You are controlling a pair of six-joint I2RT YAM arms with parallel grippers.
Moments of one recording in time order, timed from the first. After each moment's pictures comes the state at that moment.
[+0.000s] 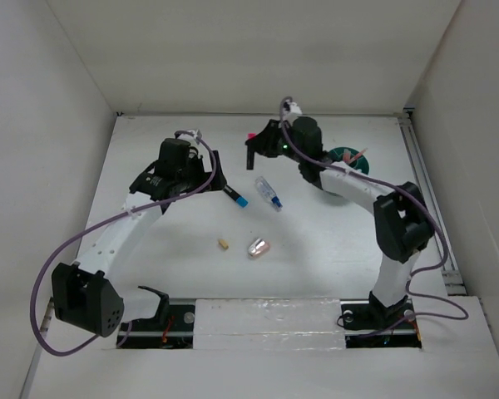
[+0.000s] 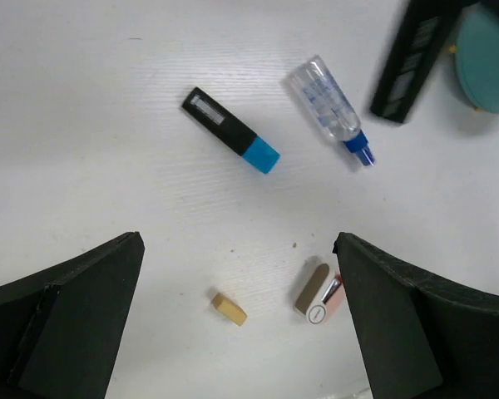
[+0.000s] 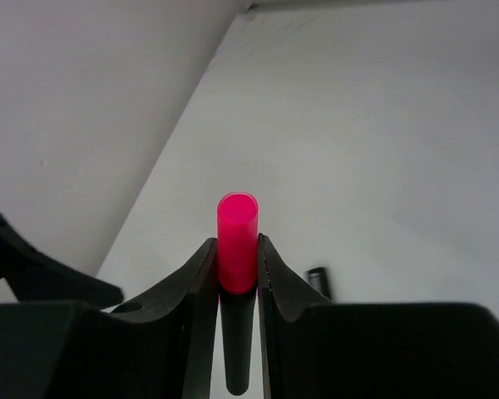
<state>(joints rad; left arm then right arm) -0.35 1.25 1.09 -0.54 0.12 -0.39 0.59 1.89 1.40 0.33 -0.27 0.66</state>
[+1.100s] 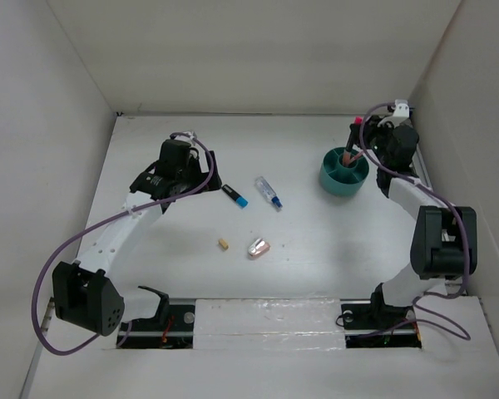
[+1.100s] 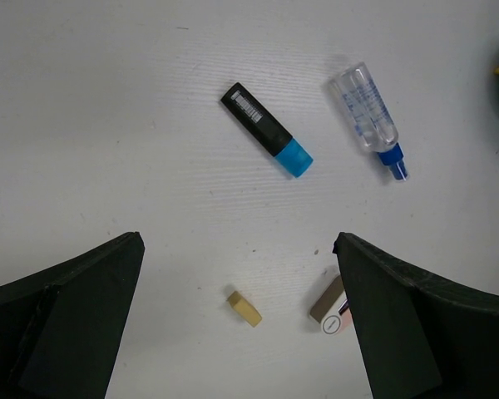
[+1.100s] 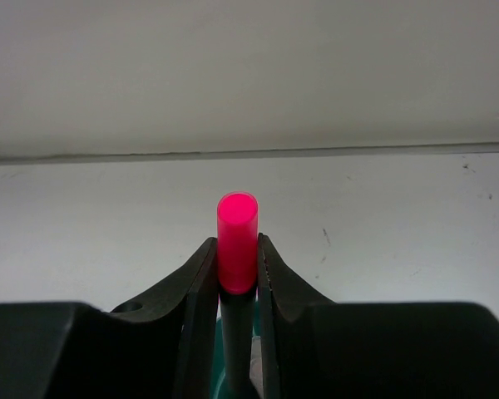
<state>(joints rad) -0.35 1.26 1.09 -0.58 -0.01 -0.43 -0.04 1.58 0.97 0.61 -0.29 0.27</state>
